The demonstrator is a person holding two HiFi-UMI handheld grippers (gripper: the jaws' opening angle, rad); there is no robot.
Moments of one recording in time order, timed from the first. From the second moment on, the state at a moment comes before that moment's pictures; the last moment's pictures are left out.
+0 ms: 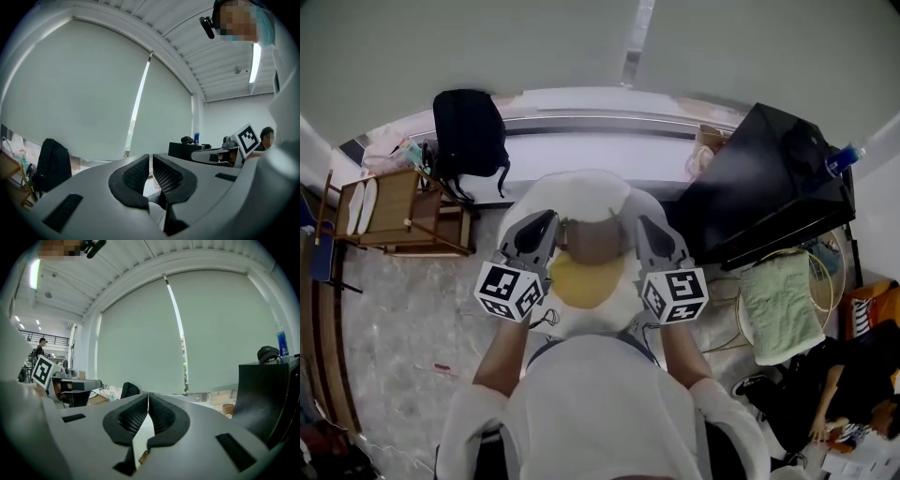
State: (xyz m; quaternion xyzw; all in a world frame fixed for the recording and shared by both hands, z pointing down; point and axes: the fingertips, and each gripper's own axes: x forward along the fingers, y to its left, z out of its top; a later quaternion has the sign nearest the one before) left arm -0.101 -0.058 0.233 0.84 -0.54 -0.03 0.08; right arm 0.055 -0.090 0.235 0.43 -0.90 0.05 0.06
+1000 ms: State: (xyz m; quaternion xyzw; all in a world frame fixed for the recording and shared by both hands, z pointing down) left arm -0.086 -0.102 0.282 0.81 -0.58 -0.01 0.13; right arm 0.067 -0.154 0.285 0.40 -0.91 0.08 0.09
